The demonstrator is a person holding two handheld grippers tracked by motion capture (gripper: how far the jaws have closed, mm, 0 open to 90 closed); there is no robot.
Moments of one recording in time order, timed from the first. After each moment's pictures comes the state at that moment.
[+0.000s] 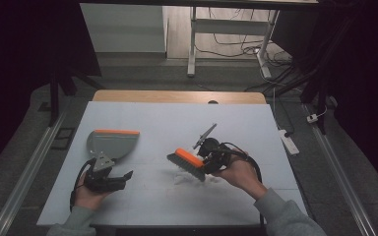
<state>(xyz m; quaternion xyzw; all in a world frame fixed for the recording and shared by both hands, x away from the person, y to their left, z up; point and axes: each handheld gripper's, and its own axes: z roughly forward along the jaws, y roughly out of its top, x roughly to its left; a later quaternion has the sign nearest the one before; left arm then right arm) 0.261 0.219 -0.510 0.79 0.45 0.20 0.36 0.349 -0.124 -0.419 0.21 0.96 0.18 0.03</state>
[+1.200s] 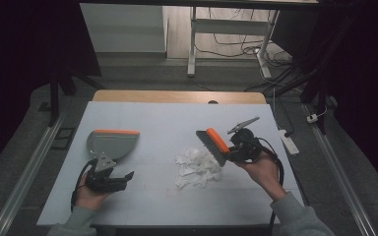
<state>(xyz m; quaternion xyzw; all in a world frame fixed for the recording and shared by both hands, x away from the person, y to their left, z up) 0.261 0.216 -0.511 0.79 0.45 0.20 0.36 0.363 -0.202 -0.404 0.34 0.90 0.26 0.09</state>
